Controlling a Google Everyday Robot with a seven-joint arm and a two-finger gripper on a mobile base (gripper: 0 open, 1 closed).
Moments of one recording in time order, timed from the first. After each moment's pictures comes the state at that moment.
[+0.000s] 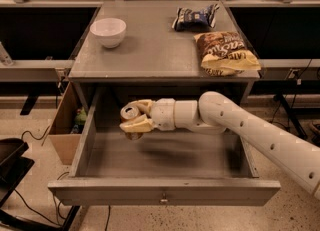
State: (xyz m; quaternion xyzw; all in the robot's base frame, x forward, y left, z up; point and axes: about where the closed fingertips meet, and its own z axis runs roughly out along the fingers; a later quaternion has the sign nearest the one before) arm 0.593 0.086 0.727 -0.53 0.56 0.37 0.52
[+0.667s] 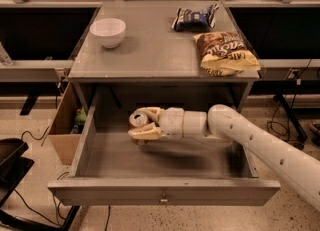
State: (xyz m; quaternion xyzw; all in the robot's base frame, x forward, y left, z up) arm 0.585 0.062 0.706 -0.51 0.55 0.36 0.55
